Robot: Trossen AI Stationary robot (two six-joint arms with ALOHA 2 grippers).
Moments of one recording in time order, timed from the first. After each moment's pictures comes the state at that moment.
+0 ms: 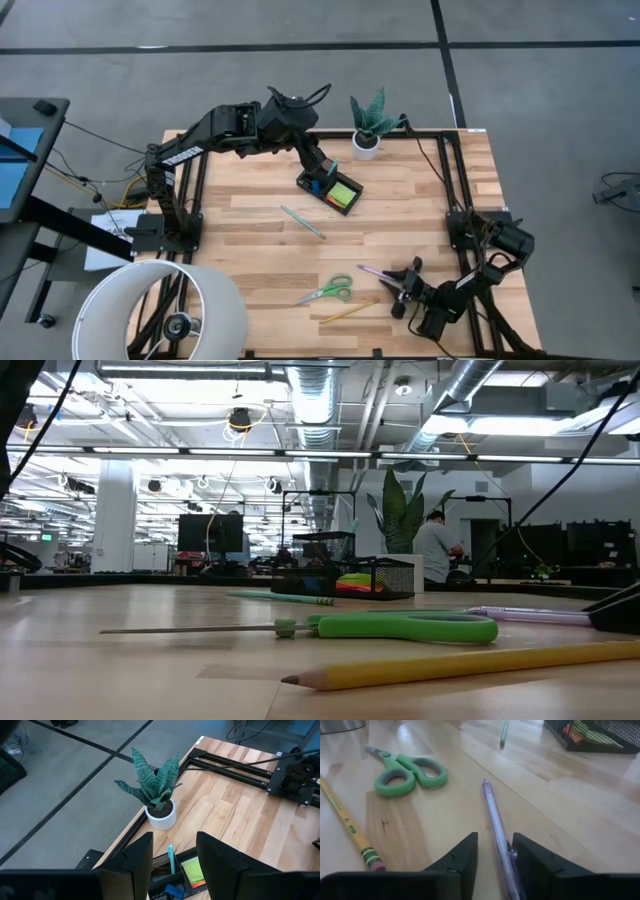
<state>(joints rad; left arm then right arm) 0.13 1.83 2.35 -1.20 -0.45 -0.21 1.04 2.07 0.68 -0.12 1.16 1.44</state>
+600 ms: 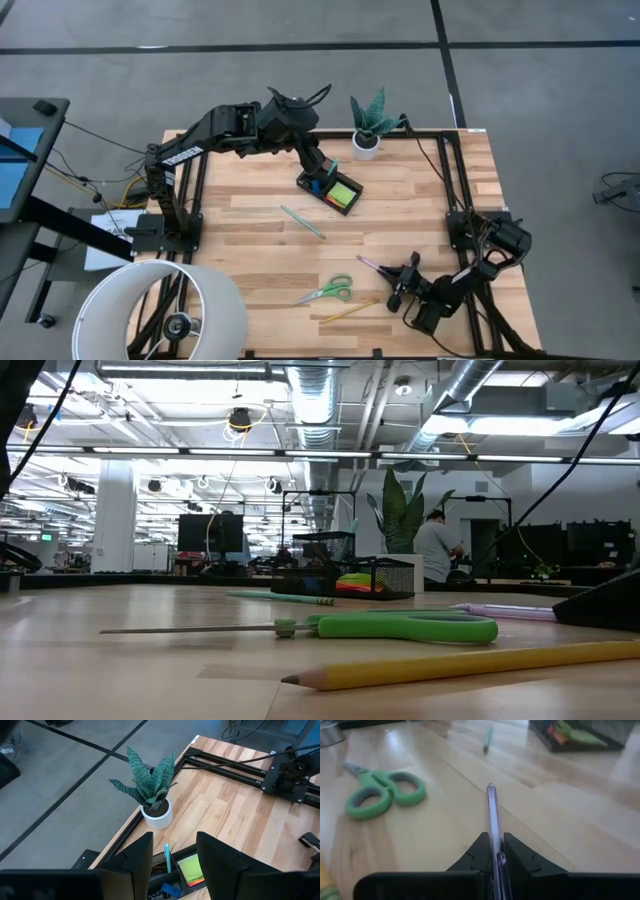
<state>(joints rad) 0.13 1.83 2.35 -1.20 -0.42 -0.21 0.99 2.05 0.64 -0.06 1.16 1.47</state>
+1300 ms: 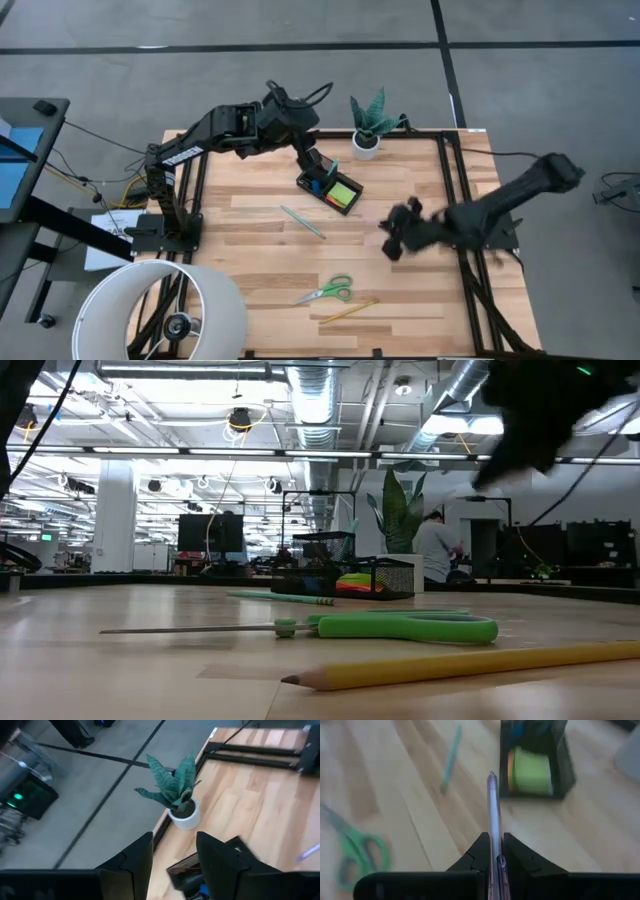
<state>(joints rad) 0.13 1.83 2.35 -1.20 -0.54 -0.01 0.38 1.13 0.69 -0.49 0.55 0.71</state>
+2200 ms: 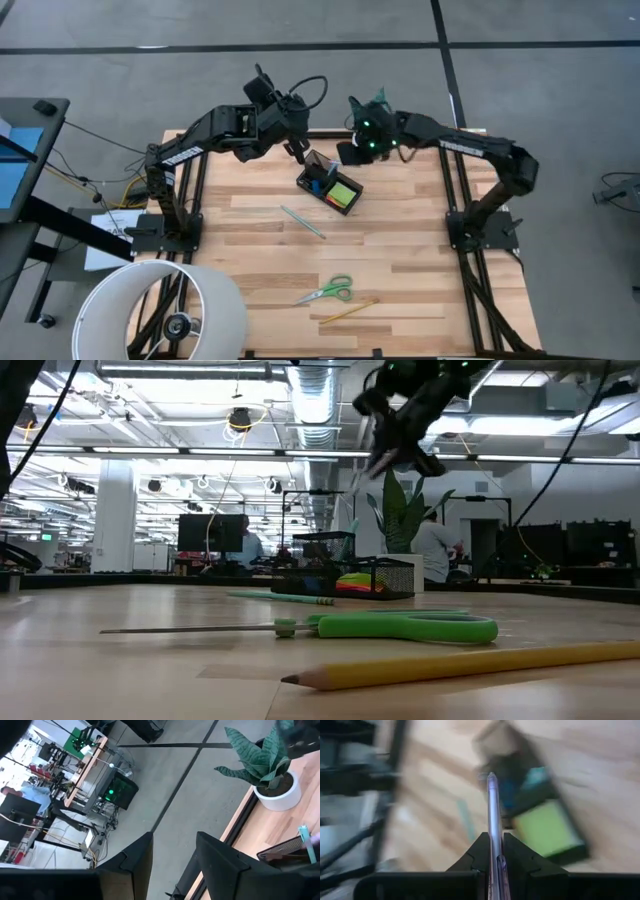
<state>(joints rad) 0.13 1.83 2.35 -1.29 -0.93 0.14 -0.46 1.61 1.39 -0.73 -0.30 0.77</state>
